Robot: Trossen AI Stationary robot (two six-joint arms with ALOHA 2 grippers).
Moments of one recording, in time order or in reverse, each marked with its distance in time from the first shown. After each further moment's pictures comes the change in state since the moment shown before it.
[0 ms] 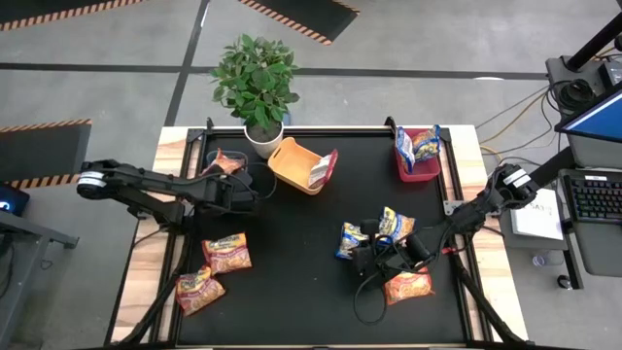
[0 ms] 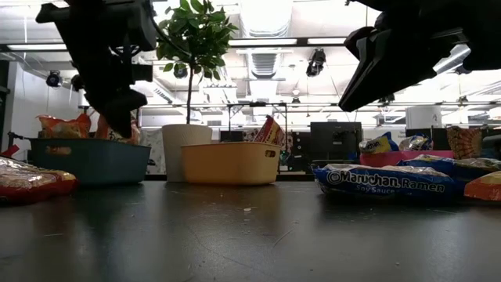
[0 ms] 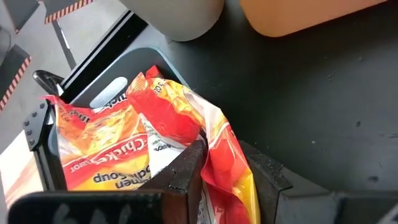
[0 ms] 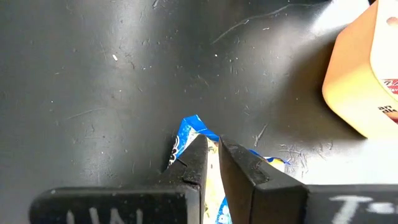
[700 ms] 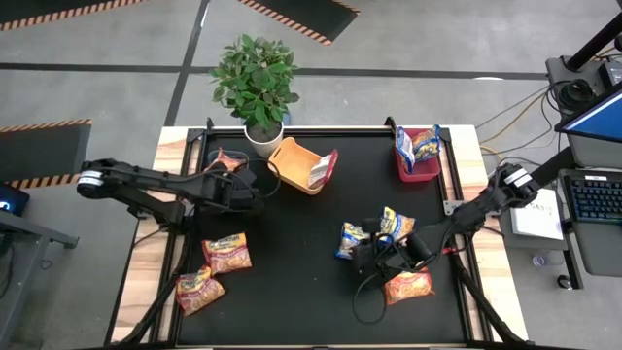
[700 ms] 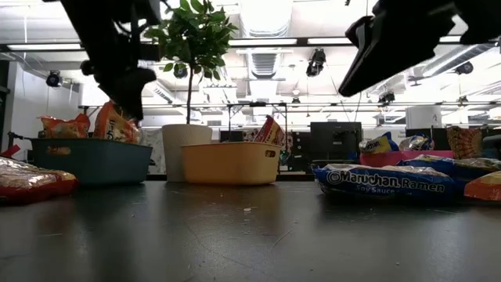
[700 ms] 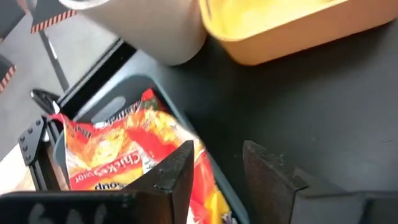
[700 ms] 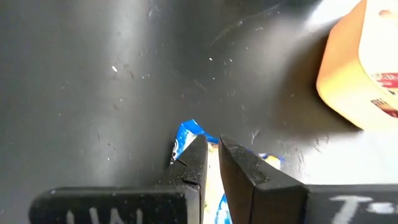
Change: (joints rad) left arm -0.026 -0.001 0.118 -0.055 0.003 0.018; right arm 0.000 -0.010 0.066 -0.098 -0.001 0.074
